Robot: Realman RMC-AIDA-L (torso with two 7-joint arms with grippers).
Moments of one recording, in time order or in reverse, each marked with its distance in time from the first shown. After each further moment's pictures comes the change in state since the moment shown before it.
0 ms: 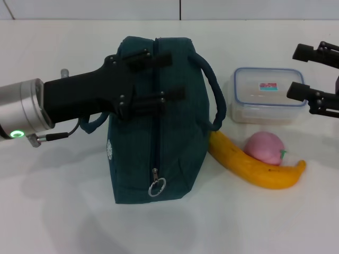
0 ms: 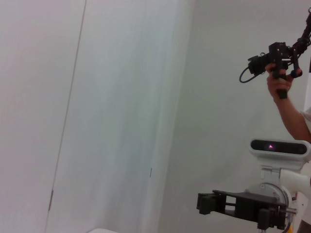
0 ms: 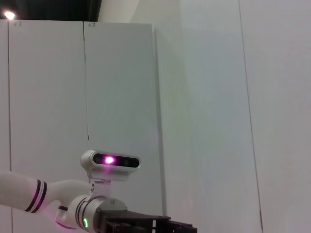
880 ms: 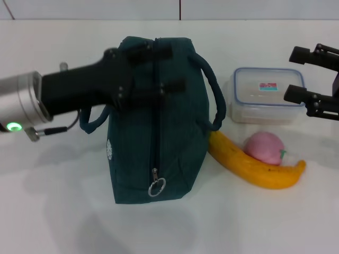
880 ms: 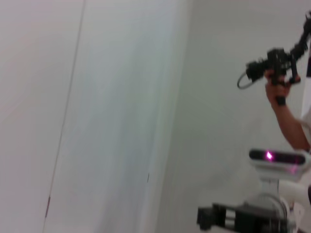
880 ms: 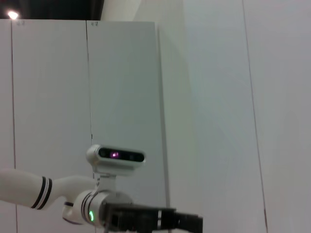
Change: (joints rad) left arm -0.007 0.002 -0.006 0.030 -0.014 0.006 -0.058; right arm 0.005 0.000 -0.010 0.006 -0.004 0.000 0.000
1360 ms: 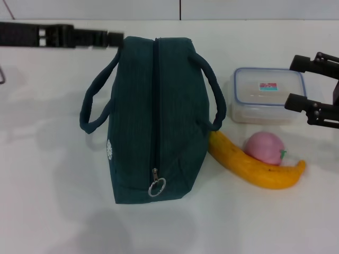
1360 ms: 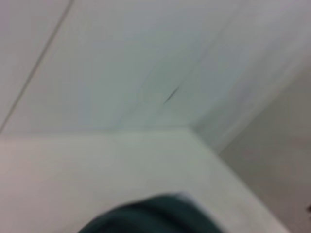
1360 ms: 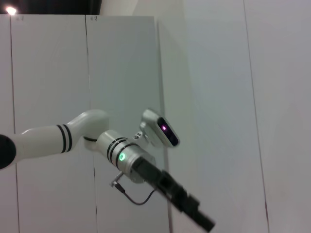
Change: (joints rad) left arm -0.102 0.146 -0.157 0.317 0.402 -0.029 -0.970; right arm -0.015 0.001 -0.002 0.002 -0.015 -0.003 -0.010
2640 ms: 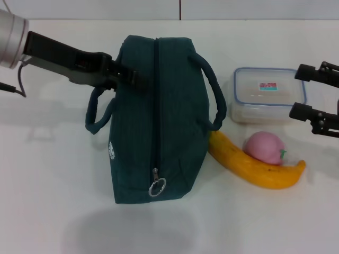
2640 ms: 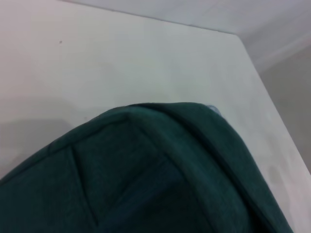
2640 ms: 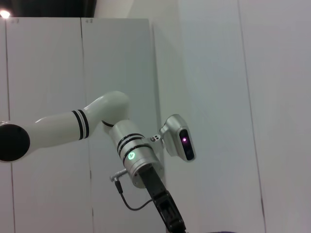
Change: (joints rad) left arm -0.164 -0.029 0.056 0.009 0.308 0.113 -0.344; right arm -0.033 0.004 0.005 0.017 0.000 -0.013 -0.027
